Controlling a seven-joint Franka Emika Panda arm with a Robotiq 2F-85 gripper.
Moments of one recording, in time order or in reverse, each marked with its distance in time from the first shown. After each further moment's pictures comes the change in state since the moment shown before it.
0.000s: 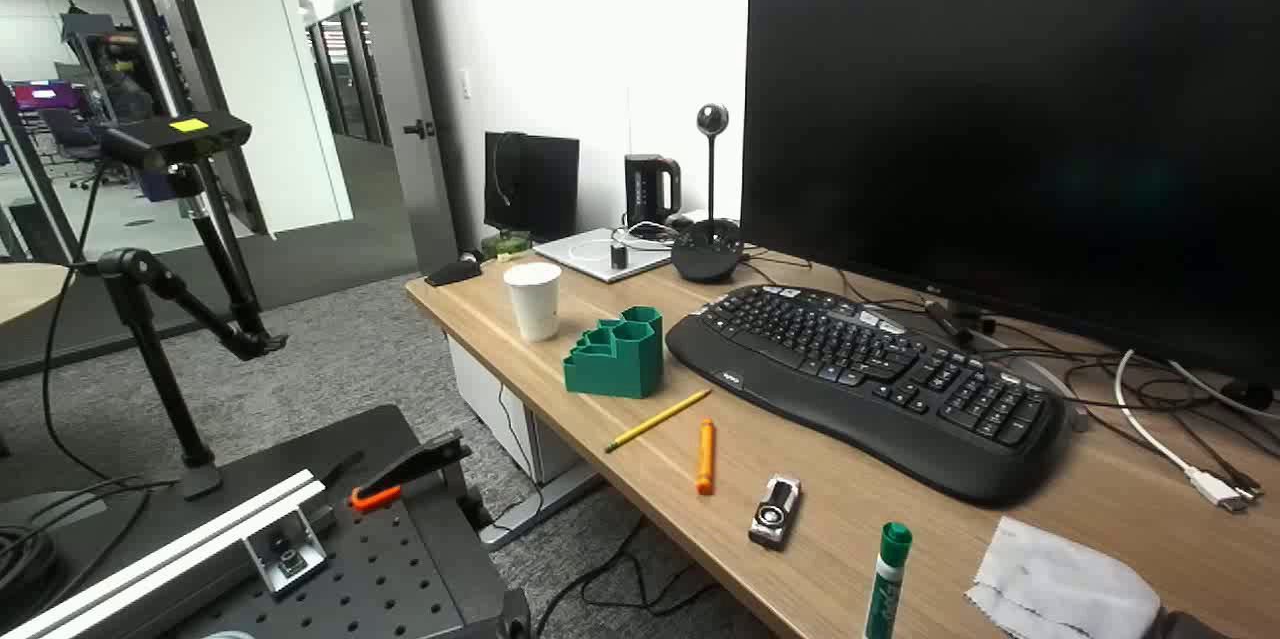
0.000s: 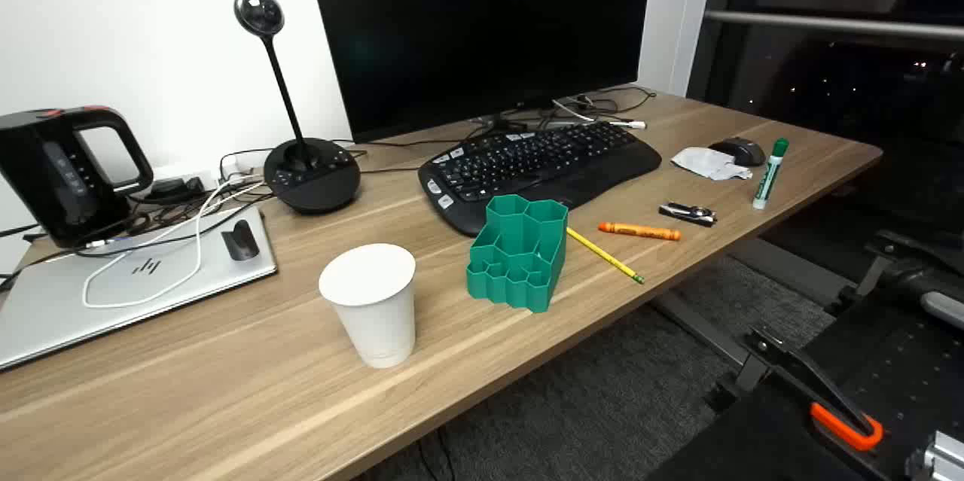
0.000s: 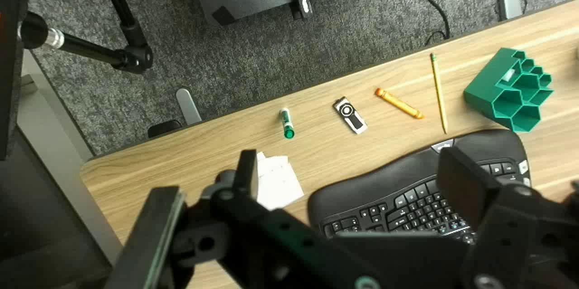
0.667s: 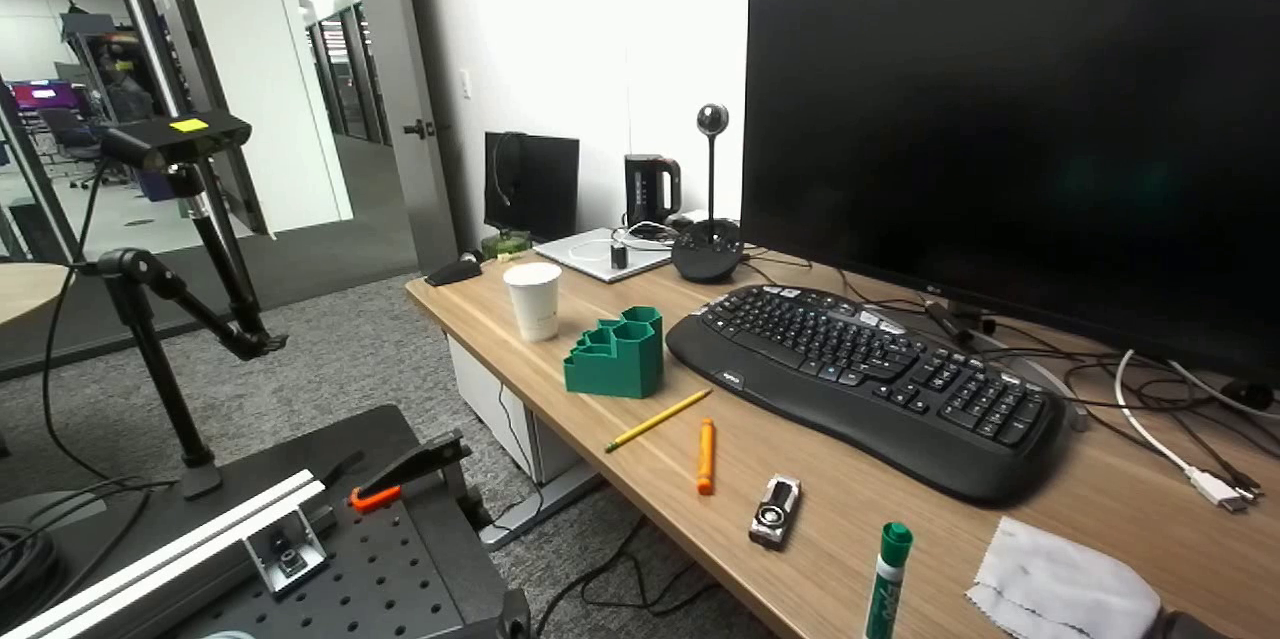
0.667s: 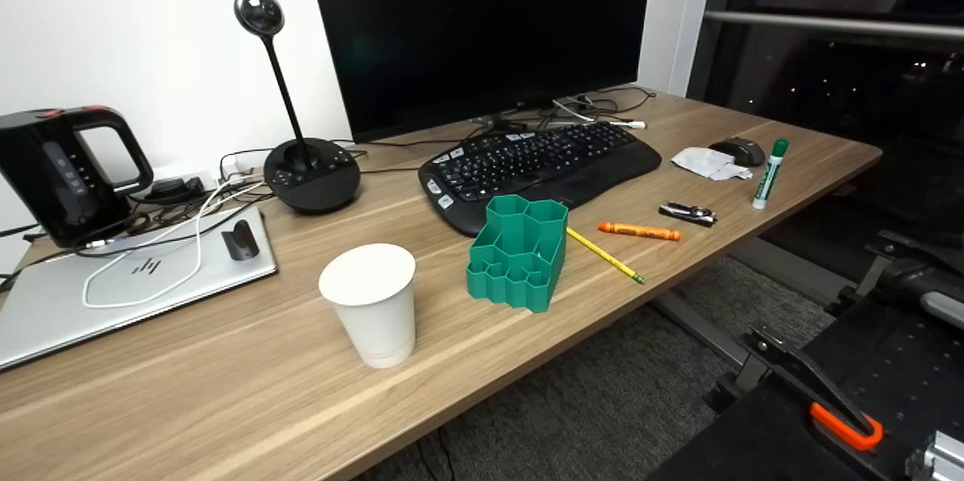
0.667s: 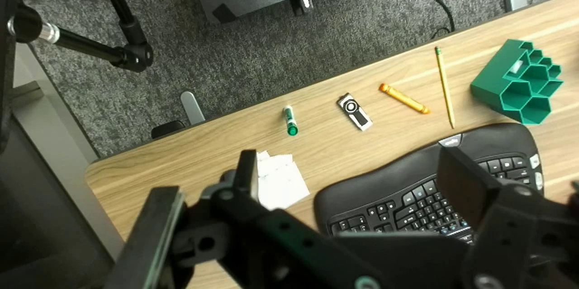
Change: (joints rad) arm 0.000 0.049 0.009 0.033 0.001 0.005 0.032
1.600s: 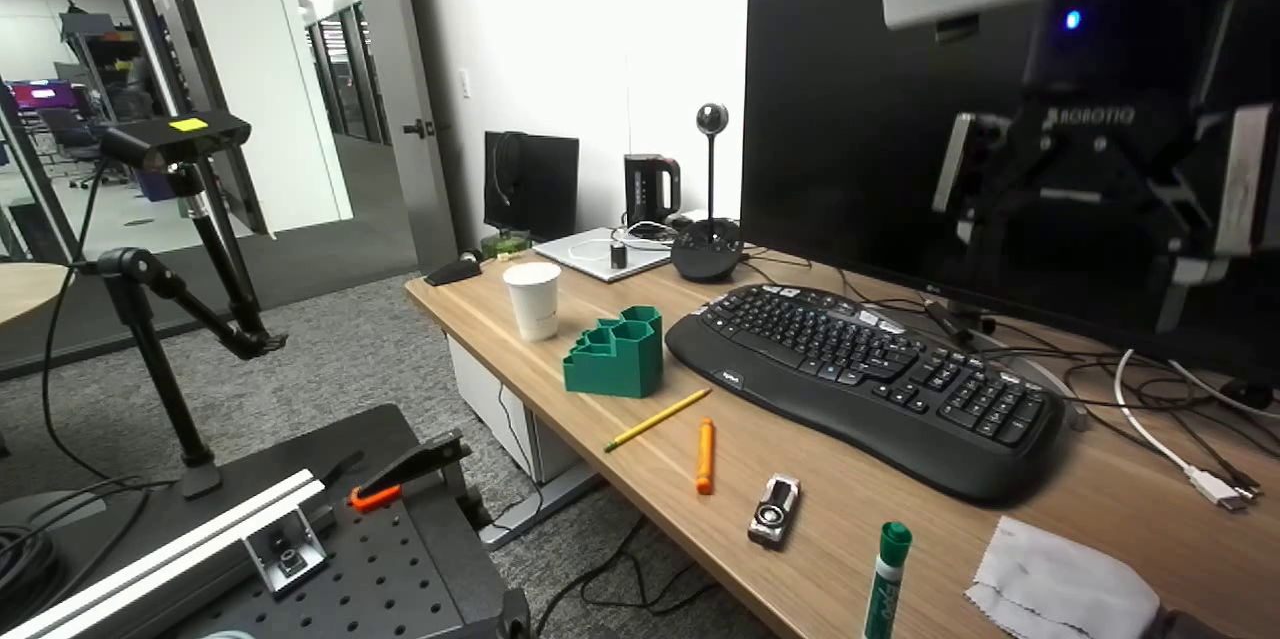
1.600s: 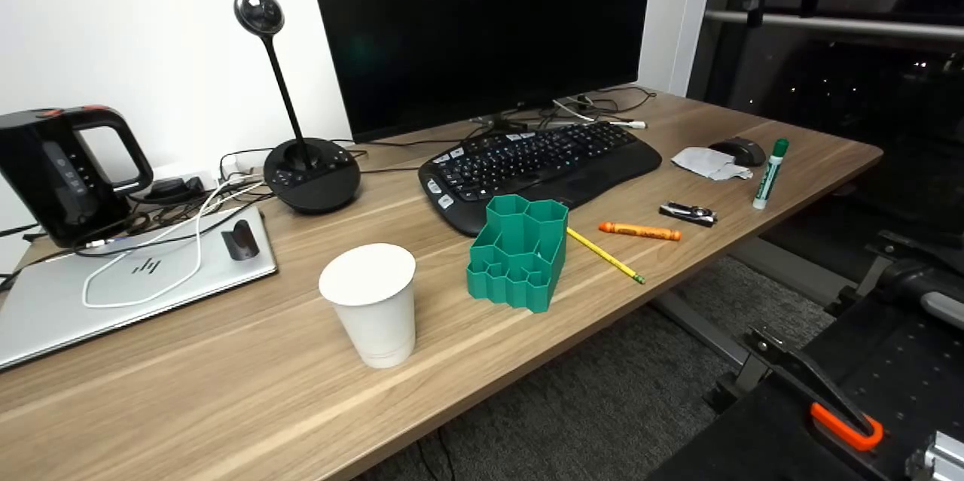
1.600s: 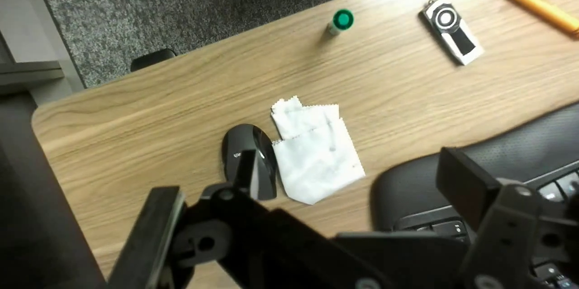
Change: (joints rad) arm -0.007 0.843 0.031 0.502 0.005 0.225 0.022
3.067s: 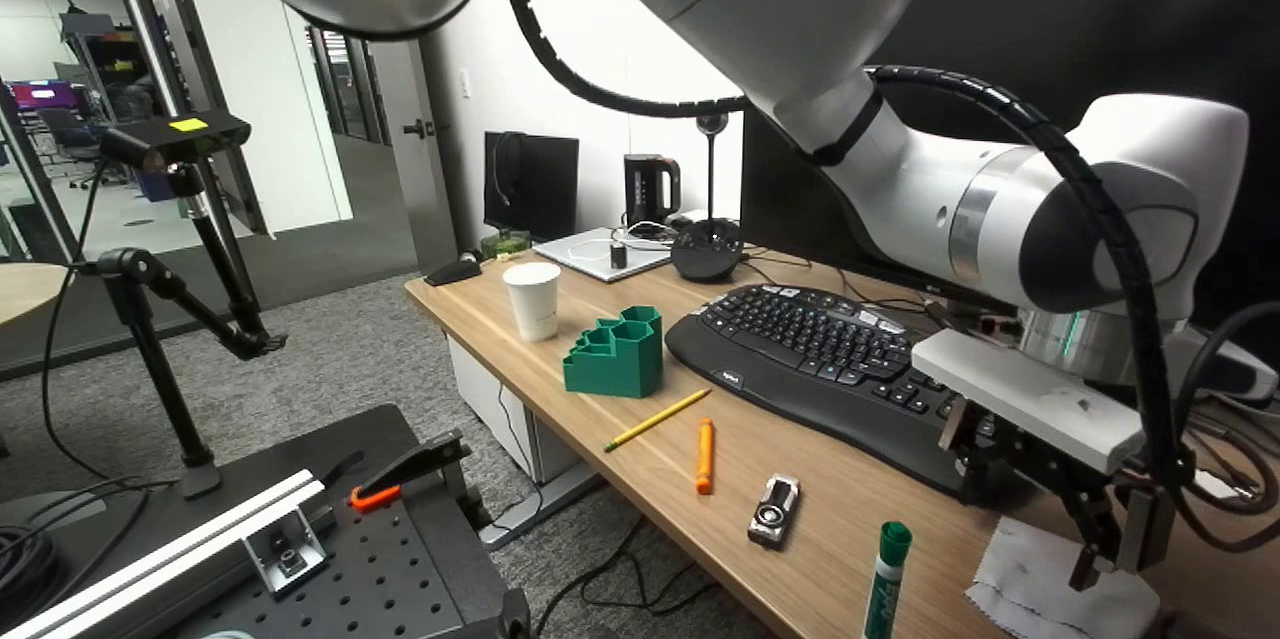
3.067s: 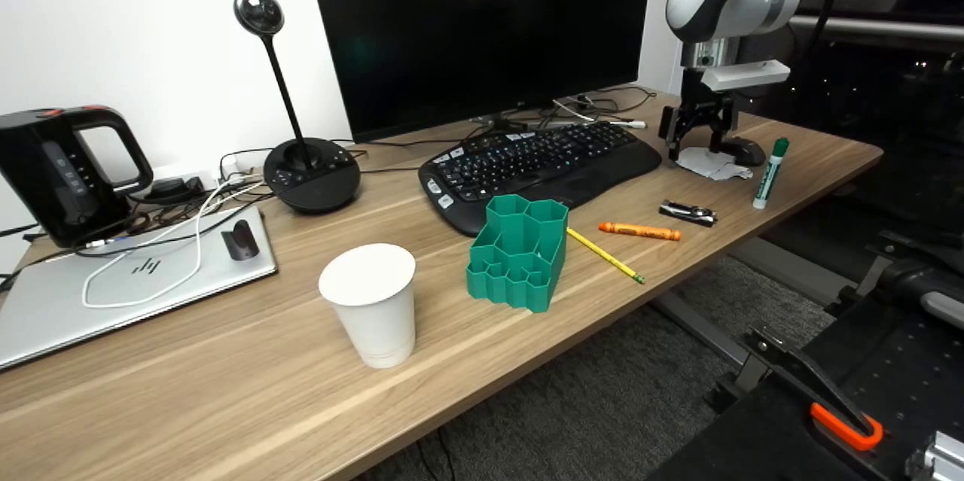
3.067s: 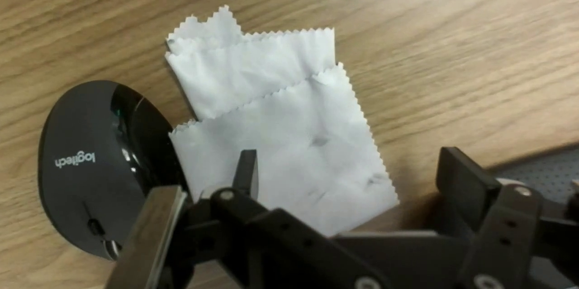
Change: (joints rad) arm -0.083 0.632 0.094 0.478 0.073 0.169 0.000
